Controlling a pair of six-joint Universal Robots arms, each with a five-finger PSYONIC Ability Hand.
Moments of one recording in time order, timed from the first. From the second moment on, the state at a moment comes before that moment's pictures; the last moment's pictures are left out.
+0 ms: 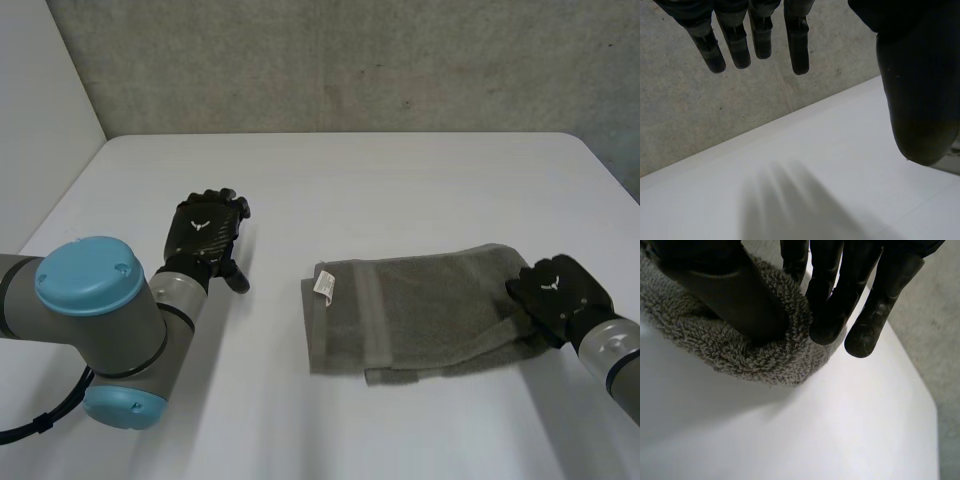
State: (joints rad) left arm 4.24 -2.08 -1.67 3.67 -1.62 3.21; right arm 1.59 -1.32 2.01 -0.29 1.22 2.26; left_hand 0.25 0.25 0.26 0.26 0.06; right_hand 1.31 1.32 1.35 1.35 1.16
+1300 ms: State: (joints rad) left arm 4.04 -2.16 -1.63 3.45 -1.62 3.20; right arm 1.96 -1.07 1.73 -0.22 1.22 2.89; left_hand 0.24 0.24 0.25 0.26 0.06; right_hand 0.23 0.25 0.24 0.26 0.06
